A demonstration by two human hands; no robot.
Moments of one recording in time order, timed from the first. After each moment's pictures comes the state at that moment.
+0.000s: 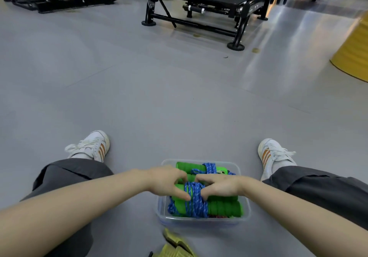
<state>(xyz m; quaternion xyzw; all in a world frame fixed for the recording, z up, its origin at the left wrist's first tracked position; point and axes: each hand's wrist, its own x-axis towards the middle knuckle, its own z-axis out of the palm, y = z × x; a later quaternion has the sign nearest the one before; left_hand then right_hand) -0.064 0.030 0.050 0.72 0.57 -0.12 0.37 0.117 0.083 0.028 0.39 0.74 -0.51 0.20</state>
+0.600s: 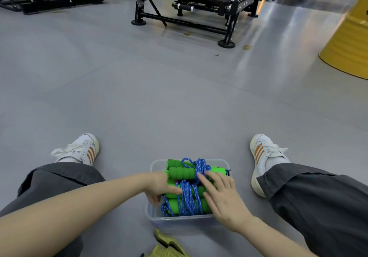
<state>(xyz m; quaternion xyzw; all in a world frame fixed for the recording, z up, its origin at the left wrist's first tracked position) -0.058 0.041 0.007 0.58 0.66 -0.16 0.45 0.170 0.036 -0.036 0.41 0.91 -0.03 -0.10</state>
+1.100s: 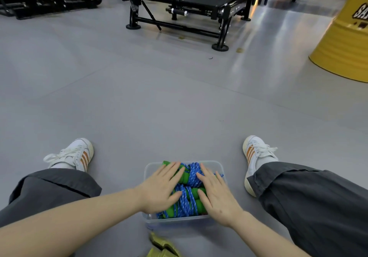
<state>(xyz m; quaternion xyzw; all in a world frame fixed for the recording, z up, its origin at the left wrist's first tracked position) -0.045 0.020 0.006 0.83 0.54 -0.08 0.14 0.168 0.045 -0.040 0.46 0.88 -0.09 -0.03</state>
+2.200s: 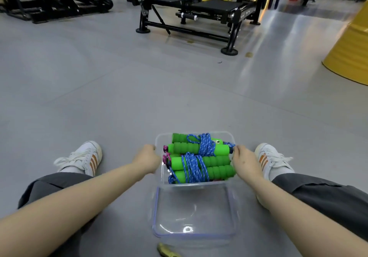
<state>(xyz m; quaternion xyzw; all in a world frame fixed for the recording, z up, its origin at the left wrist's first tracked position) -0.088 0.071 0.050 0.41 0.79 0.24 0.39 0.161 0.149 0.011 0.70 0.67 -0.19 -0.16</state>
